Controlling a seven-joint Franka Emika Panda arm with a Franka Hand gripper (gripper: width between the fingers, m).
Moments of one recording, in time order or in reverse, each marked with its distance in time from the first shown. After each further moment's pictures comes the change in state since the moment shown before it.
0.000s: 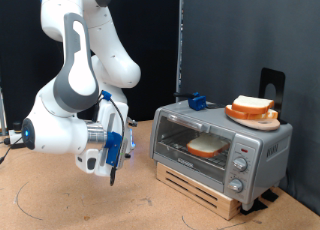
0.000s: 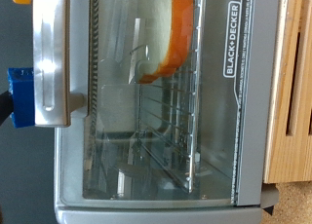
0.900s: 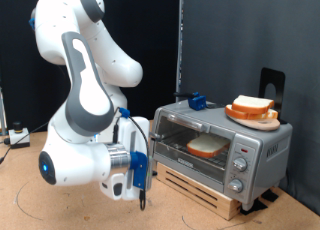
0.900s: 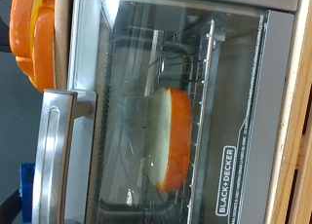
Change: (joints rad) arm 0.169 0.284 0.005 0.277 0.059 0.039 0.101
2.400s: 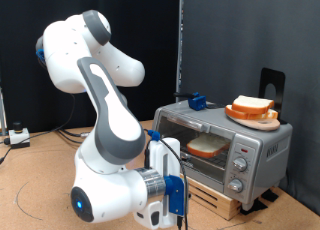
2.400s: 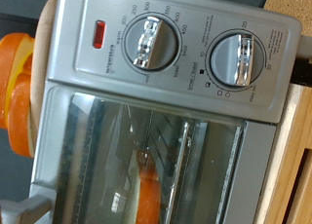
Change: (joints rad) arm 0.205 0.275 -0.007 0.314 -0.016 -0.004 0.050
